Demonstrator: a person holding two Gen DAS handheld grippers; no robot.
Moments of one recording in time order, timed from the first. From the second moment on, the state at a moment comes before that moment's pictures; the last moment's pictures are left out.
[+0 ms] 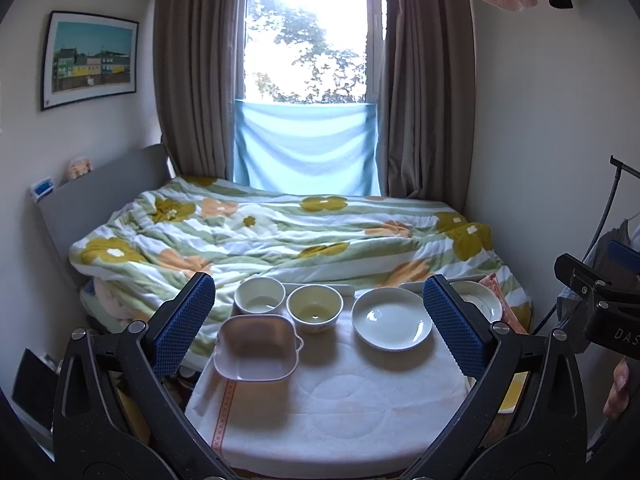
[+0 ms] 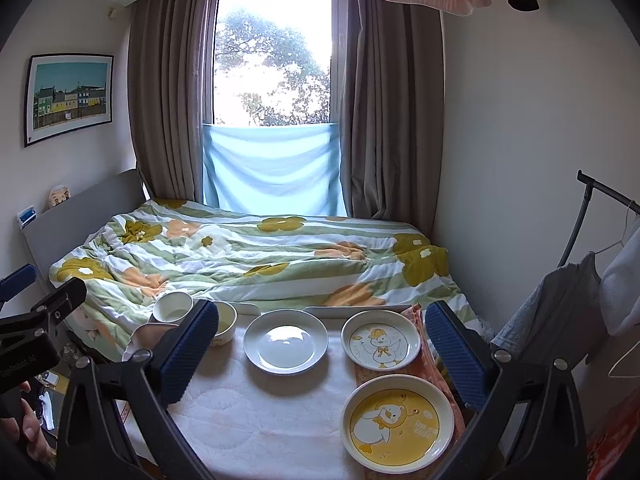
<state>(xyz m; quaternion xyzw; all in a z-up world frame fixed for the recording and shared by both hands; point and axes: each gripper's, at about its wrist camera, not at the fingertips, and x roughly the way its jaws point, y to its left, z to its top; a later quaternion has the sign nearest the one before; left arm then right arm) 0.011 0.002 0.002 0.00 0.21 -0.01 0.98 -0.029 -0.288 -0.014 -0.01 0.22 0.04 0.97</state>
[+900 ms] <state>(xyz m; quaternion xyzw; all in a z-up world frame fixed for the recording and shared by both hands) 0.021 0.003 -0.006 0.00 0.22 -0.01 0.97 -0.029 -0.285 -0.020 -0.01 0.23 0.03 0.97</state>
